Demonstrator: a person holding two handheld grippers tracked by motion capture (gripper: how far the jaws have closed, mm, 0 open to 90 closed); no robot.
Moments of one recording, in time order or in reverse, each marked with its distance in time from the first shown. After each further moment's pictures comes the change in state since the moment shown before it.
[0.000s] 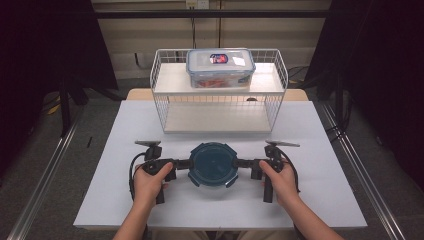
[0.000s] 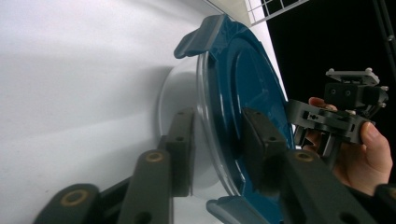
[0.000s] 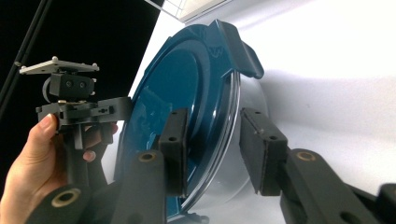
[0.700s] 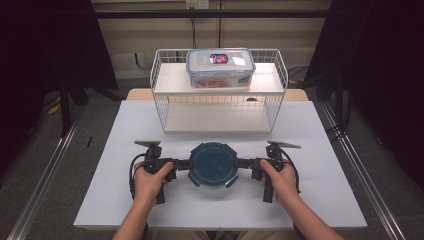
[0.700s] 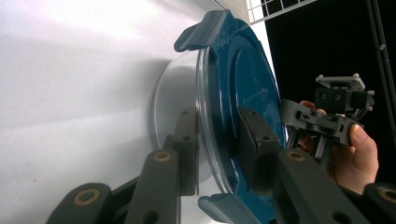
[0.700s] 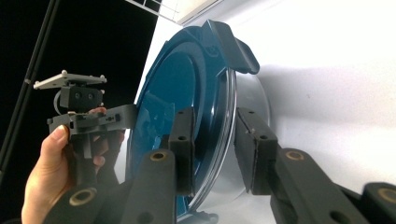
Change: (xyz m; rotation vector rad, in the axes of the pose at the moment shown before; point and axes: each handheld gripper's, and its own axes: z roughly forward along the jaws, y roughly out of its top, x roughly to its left) left arm 0.000 0.000 0.000 0.005 -0.006 -0.077; right arm -0.001 0.000 -0.002 -0.007 0.005 0.097
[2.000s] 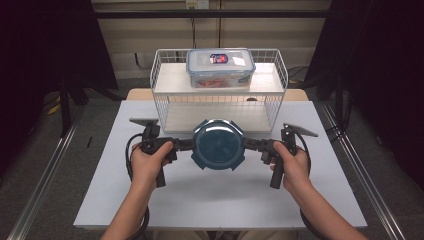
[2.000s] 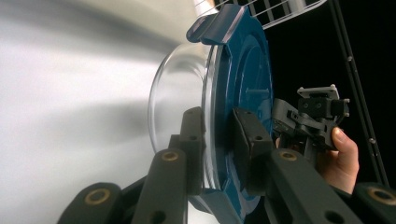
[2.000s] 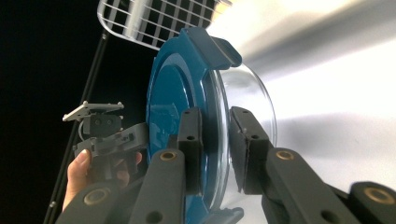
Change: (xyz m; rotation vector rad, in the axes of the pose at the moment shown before) left arm -0.076 0.037 -0.027 -0.043 -0.036 0.055; right arm 0.043 0.034 -0.040 -0.130 0.106 0.083
